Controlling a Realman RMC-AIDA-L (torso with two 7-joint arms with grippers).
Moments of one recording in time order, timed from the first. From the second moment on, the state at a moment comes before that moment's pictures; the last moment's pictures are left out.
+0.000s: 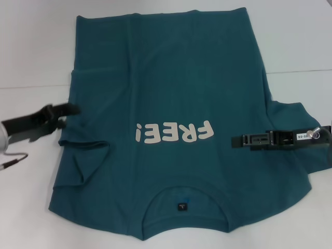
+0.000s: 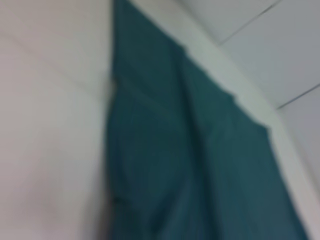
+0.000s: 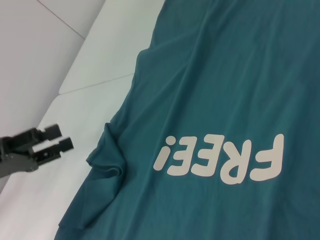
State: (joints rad) left arm -0.64 -2.06 0.62 0.61 2.08 1.02 -2.39; right arm 0.63 1.96 -0.72 -0.62 -2.17 -1.39 2.23
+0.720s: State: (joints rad) left arm -0.68 -2.06 0.64 0.53 2.25 0.86 -2.50; right arm 0.64 1.96 -0.72 -0.61 -2.17 -1.38 2.23
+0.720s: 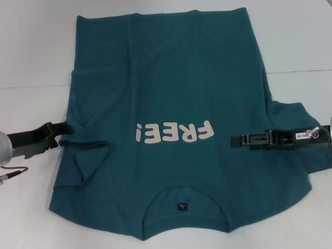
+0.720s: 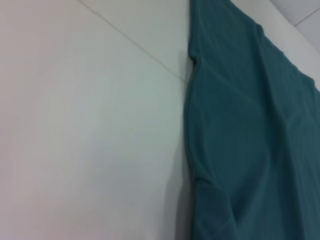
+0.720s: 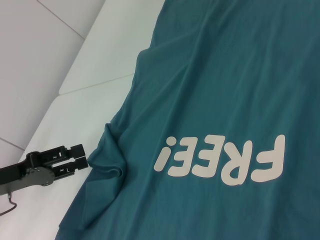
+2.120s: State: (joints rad) left arm -0.73 -2.06 0.68 0.48 2.25 0.78 -2.49; right arm 0.63 1.96 -0.72 -0.61 -2.17 -1.38 2.23
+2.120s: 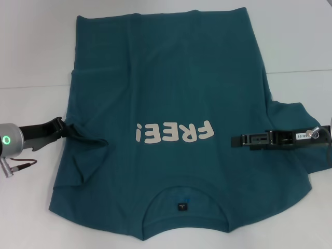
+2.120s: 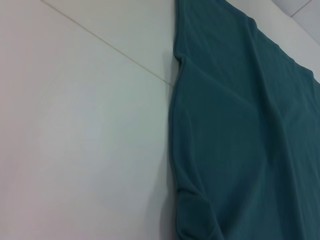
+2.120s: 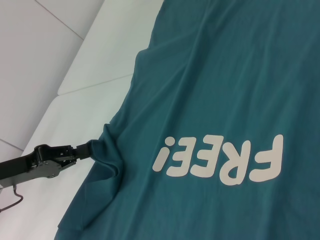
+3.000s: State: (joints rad) left arm -0.74 -2.08 0.68 0.48 1.99 0.86 -2.30; right arm 0.63 1.96 -0.72 -0.61 -2.17 -1.38 2.24
